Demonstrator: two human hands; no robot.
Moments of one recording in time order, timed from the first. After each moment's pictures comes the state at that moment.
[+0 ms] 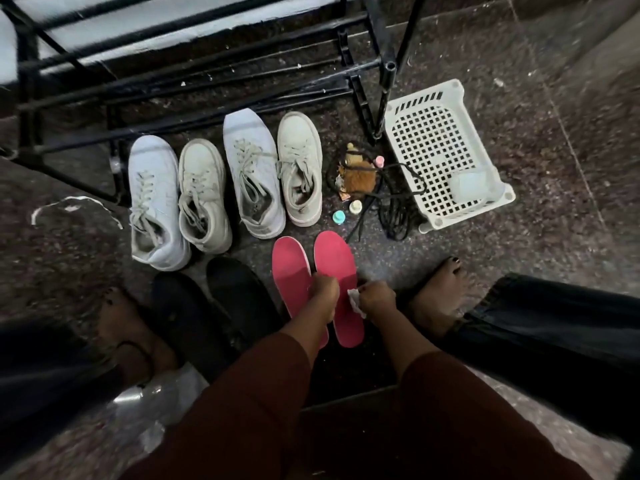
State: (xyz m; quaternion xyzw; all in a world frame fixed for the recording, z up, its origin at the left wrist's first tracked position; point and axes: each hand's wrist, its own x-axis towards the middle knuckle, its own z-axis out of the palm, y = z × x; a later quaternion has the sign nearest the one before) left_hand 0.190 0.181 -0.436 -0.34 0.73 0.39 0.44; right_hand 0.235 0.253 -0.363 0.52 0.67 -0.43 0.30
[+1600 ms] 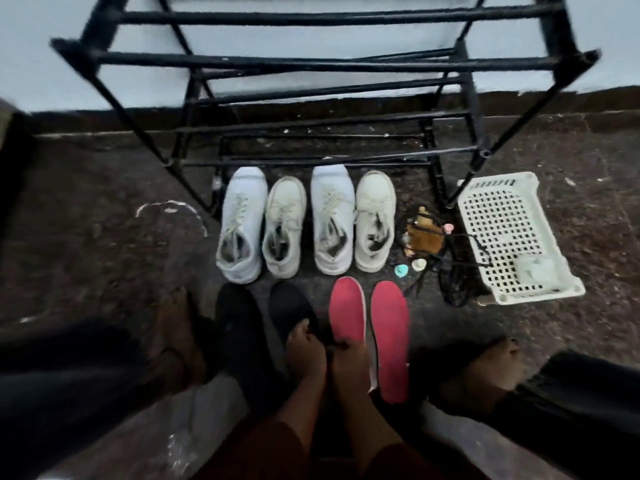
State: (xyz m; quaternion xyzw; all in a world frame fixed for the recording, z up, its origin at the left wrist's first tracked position) left_hand 0.189 0.052 -0.382 -0.32 0.83 0.40 0.22; right_hand 0.222 0.109 -0.393 0.45 0.74 -0.44 0.24
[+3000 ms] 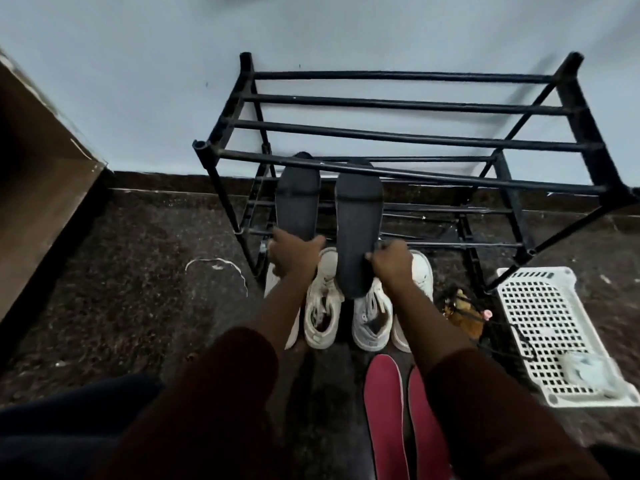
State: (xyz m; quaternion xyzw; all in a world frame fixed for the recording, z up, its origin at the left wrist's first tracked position) left_hand -0.071 0.009 -0.237 -0.27 0.86 0.43 0.04; right_hand -0.037 0.151 -0.240 0.31 0.85 -0.42 0.04
